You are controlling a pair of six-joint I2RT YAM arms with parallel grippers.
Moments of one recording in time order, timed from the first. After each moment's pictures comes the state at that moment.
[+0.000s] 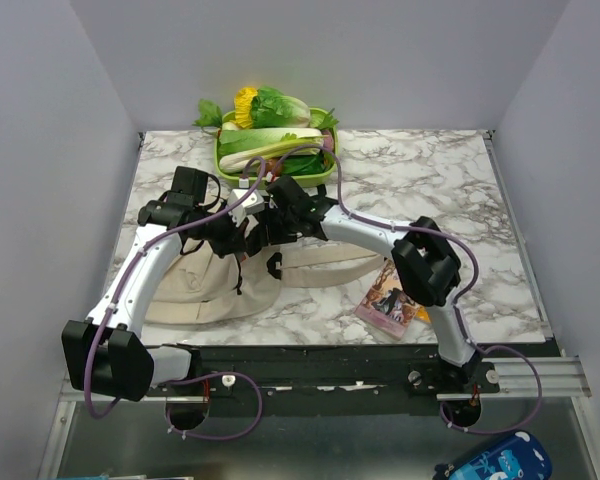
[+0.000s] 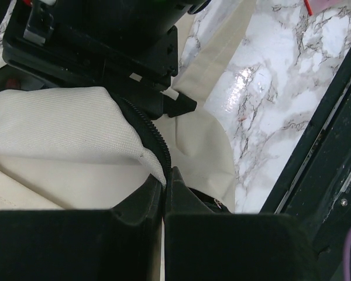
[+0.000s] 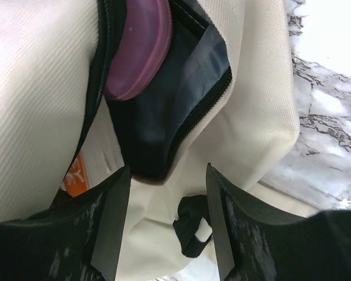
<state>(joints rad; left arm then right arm) -0.19 1.27 1.14 -0.92 0.67 0.66 0.85 2.13 1.67 -0.33 -0.13 0.59</state>
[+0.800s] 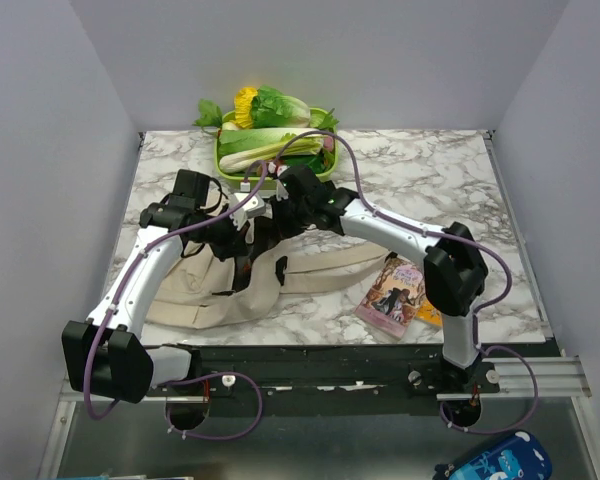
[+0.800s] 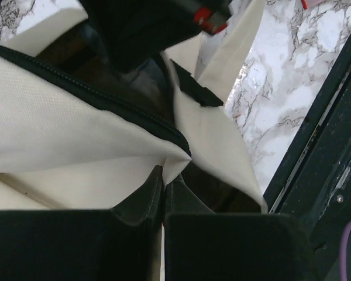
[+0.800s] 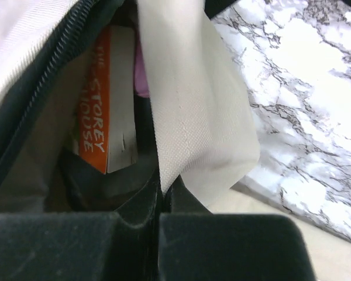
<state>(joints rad) -0.19 1.26 1.12 -0.91 0.67 0.66 0.84 2.01 1.65 -0.43 -0.12 0.39</state>
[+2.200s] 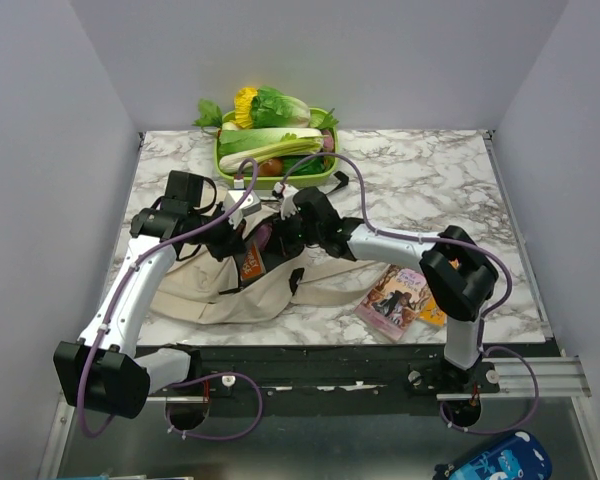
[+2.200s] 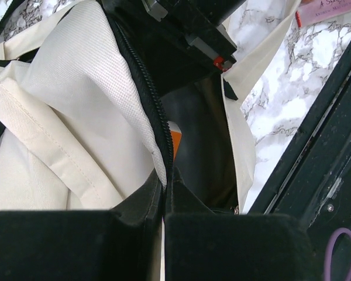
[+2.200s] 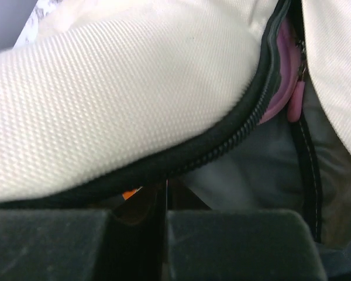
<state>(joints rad) -0.19 1.18 1.13 -0.92 0.65 0.59 0.85 1.91 1.28 0.07 -0.33 0.36</state>
